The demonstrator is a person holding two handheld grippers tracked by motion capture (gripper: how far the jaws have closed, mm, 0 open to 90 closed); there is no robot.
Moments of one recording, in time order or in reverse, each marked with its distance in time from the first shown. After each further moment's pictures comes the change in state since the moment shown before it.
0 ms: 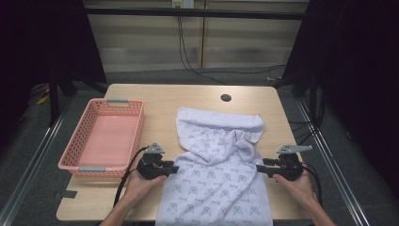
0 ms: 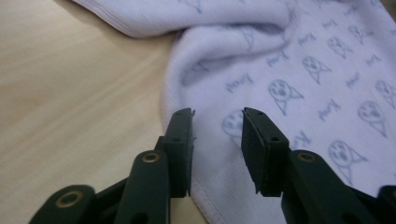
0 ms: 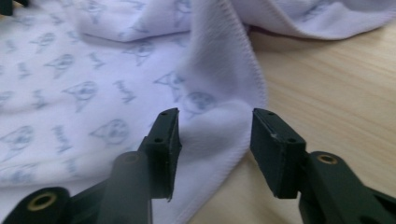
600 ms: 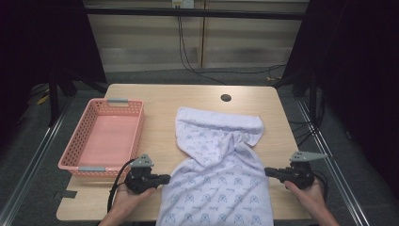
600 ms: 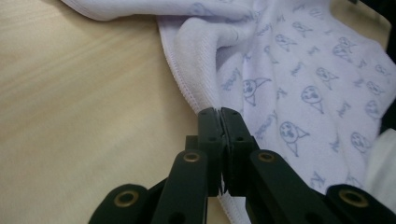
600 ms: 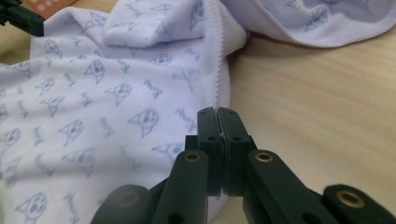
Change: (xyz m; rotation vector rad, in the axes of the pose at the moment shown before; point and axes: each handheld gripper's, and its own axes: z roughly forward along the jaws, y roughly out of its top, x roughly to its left) left arm -0.029 -0.030 -0.046 -0.004 -0.089 0.024; right arm 0.012 -0.019 -0.041 -0.059 0.124 0.013
